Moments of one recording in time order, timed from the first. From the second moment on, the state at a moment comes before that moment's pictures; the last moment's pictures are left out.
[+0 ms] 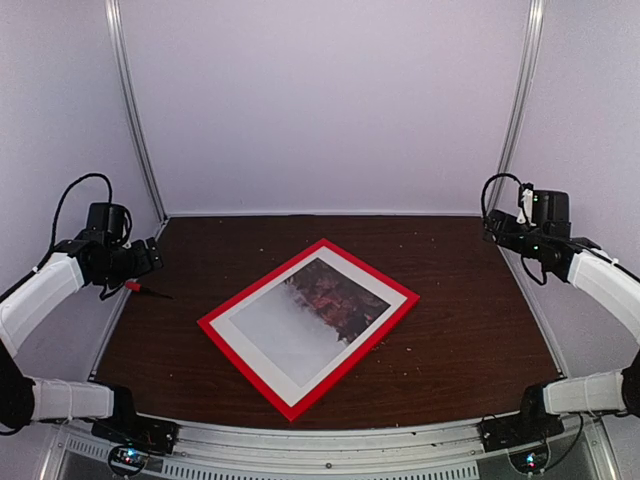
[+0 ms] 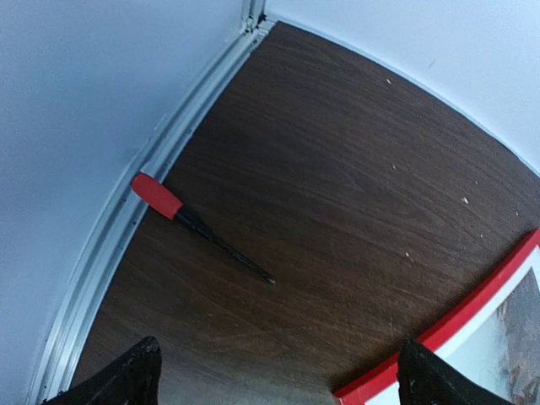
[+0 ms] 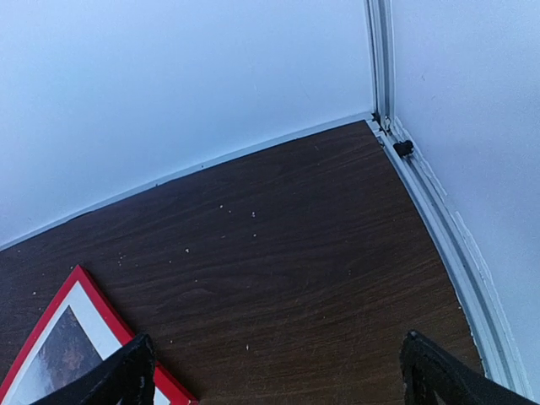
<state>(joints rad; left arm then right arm) -0.05 1.10 0.86 -0.53 -0.18 -0.45 0.05 1.13 0.87 -0.19 0.06 0.34</state>
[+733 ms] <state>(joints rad) -0.86 1.30 0.99 -0.59 -0.15 -0.40 0.09 1.13 0.75 -0.40 -0.14 0.57</state>
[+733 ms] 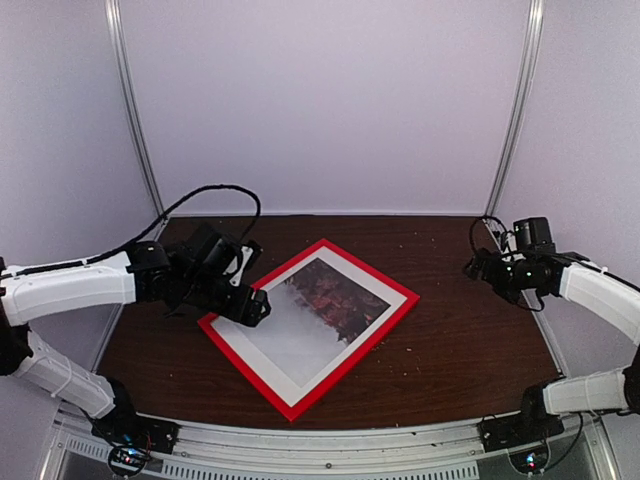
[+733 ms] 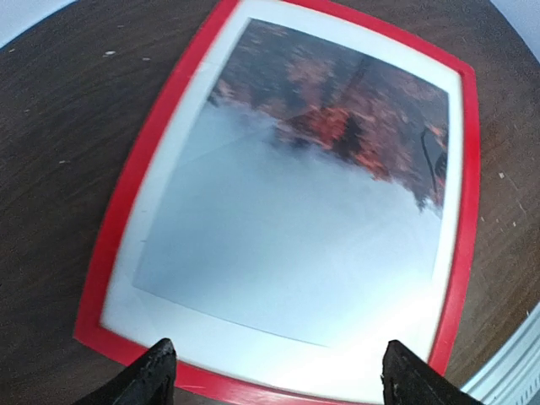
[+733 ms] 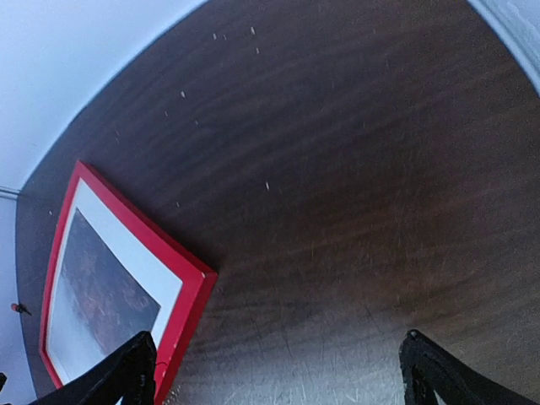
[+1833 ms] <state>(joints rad) -1.37 2.02 1.38 -0.58 -0.36 -0.33 0.31 1.12 0.68 -0.53 0.06 0.75</state>
